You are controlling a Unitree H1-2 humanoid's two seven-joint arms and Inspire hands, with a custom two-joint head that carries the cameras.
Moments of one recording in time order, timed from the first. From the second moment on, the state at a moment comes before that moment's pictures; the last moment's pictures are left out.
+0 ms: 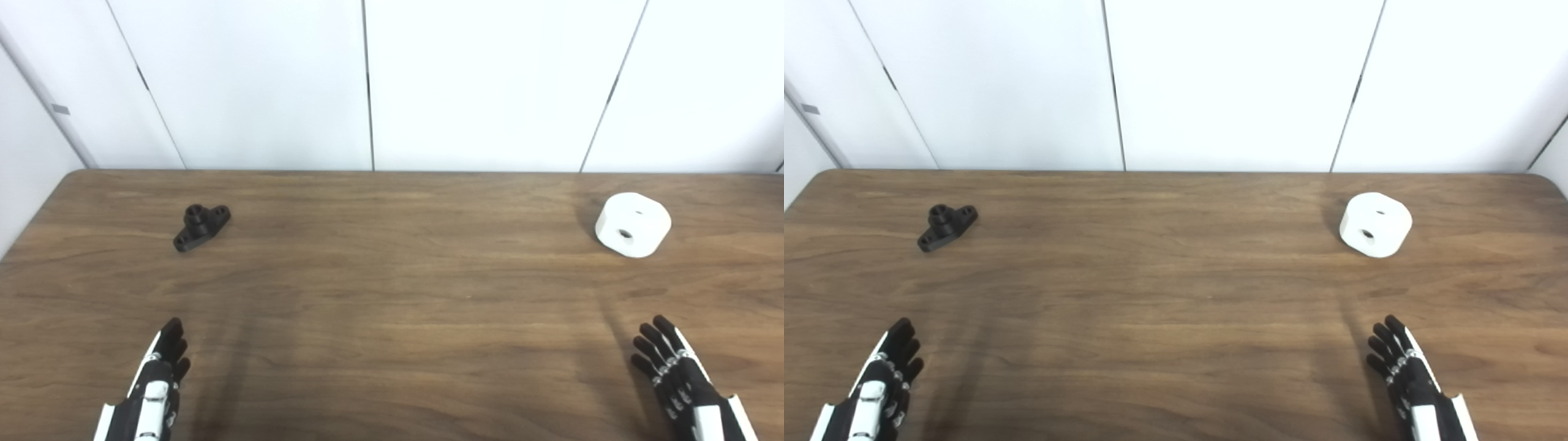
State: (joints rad) left arm 0.55 0.10 0.18 -0.56 -0.19 0.01 -0.05; right arm 0.40 -0.14 -0.15 -0.30 0.13 -0.18 0.12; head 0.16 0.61
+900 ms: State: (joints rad) left arm 0.56 0.08 0.12 -0.50 -0.10 -0.03 -0.04; right arm 0.38 -0.16 -0.16 -0.21 0.17 -0.30 0.16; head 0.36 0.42
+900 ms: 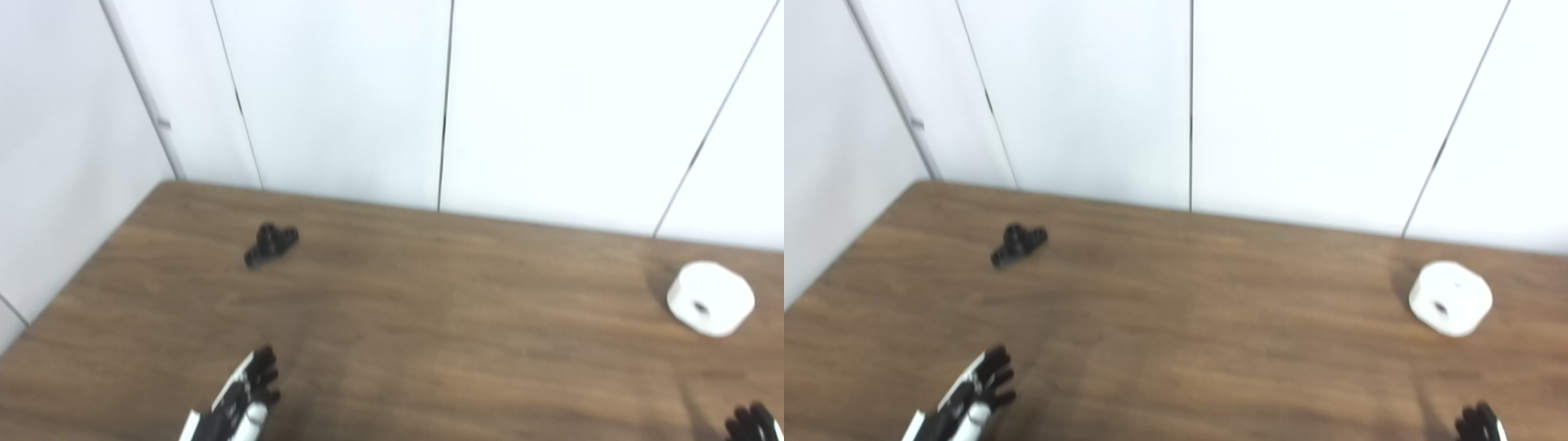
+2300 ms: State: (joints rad) left arm 0.17 0.15 0.22 -0.59 0.47 0.25 0.07; right arm 0.37 -0.17 -0.16 -0.19 0.15 -0.34 0.17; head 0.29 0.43
